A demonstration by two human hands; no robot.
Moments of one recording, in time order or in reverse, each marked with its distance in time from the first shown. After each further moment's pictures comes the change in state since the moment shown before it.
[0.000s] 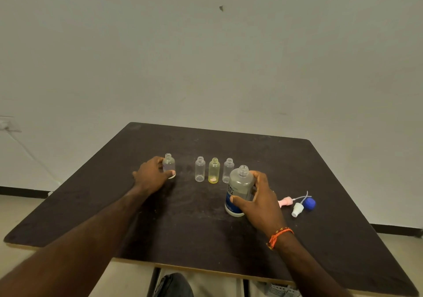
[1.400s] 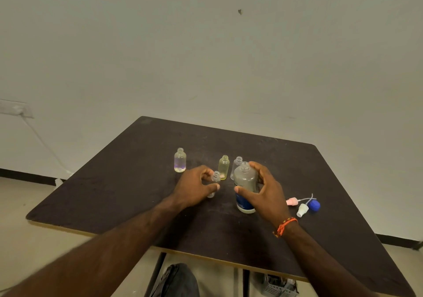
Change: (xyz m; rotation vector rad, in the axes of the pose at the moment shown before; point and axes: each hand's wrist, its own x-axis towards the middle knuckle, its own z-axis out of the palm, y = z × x) left_hand -0.079 0.052 0.027 -0.290 -0.162 0.335; right_hand 0.002 -0.015 -0.001 -0.048 -0.017 -0.155
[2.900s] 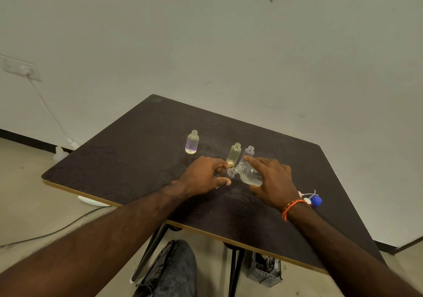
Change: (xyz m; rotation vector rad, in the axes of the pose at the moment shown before) left_hand -0.021 -0.001 -0.011 0.108 -0.101 0.191; right_hand 0.011 -0.017 -0.001 -0.834 -0.203 -0.265
